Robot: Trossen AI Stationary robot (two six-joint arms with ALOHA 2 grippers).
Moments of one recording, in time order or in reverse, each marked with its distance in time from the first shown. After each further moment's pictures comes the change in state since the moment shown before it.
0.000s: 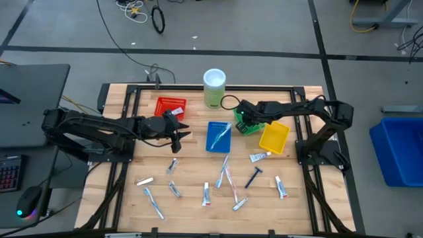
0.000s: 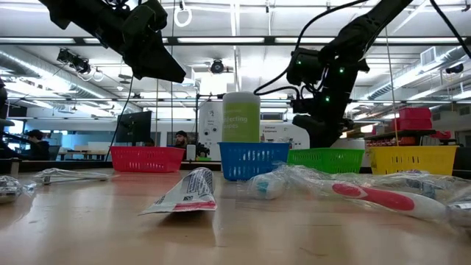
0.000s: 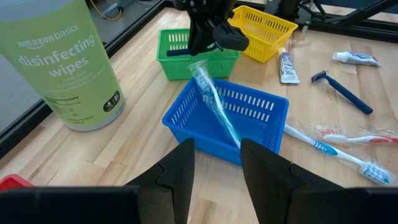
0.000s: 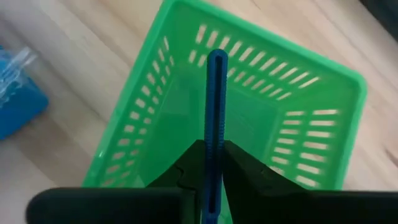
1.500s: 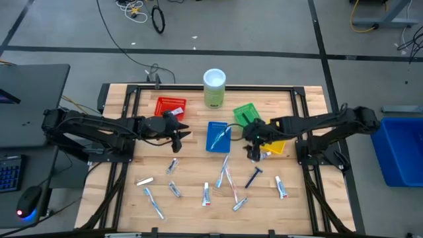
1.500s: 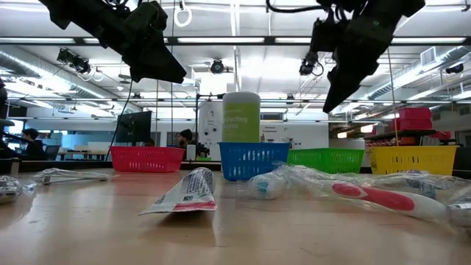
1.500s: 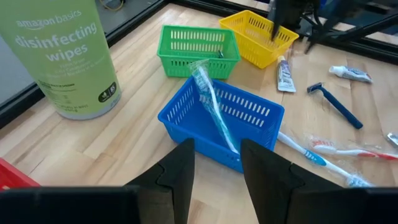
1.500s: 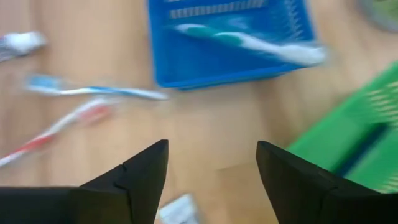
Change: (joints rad) left arm 0.000 0.000 0.000 0.001 0.003 -0.102; right arm 0.397 -0.311 0.001 -0.142 -0.191 -0.111
